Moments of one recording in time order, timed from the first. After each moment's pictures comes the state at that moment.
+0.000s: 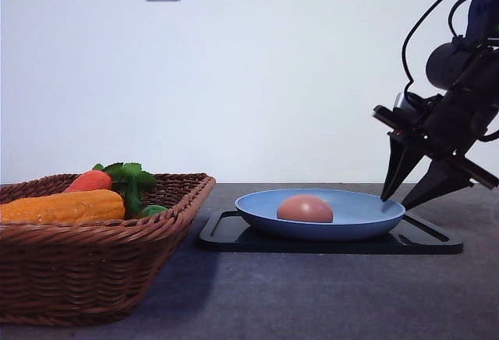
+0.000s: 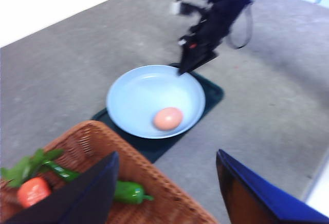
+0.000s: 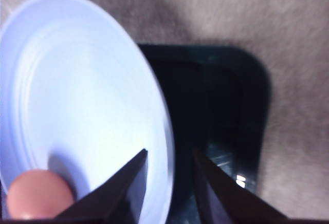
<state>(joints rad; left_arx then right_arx) -0.93 0.76 1.00 -0.66 -0.15 -0.02 0.06 1.87 1.26 -0.54 -0.55 0.22</state>
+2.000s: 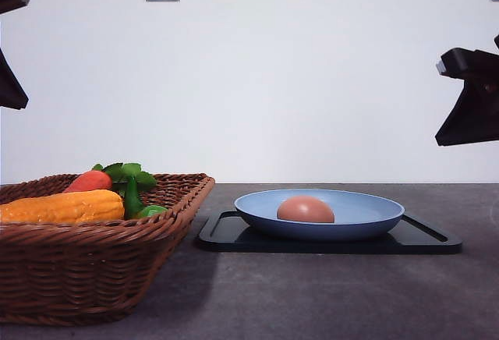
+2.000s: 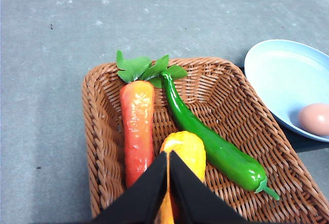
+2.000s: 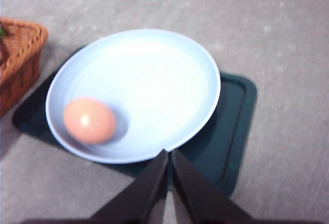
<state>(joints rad) -0.48 0.69 0.45 -0.21 -0.15 -0.24 0.42 0.84 0.31 0.12 0.00 0.14</state>
